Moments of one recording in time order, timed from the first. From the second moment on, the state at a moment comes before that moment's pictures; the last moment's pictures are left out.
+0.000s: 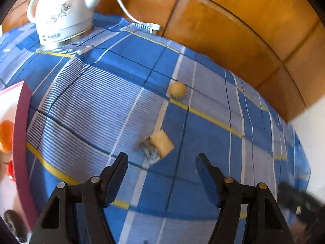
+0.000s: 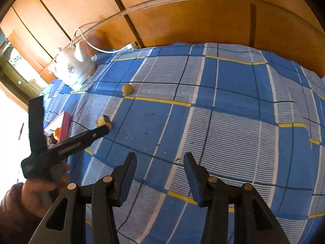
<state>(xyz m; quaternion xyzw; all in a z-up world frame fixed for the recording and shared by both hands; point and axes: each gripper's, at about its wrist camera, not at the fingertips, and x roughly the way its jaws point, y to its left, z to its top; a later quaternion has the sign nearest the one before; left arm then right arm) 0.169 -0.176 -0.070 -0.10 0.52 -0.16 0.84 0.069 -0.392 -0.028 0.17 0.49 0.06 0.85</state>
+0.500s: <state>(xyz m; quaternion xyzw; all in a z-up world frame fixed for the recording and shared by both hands) 0.158 -0.180 -0.073 -0.02 0.50 -0.17 0.85 0.072 -0.408 -0.040 0.20 0.51 0.05 0.83</state>
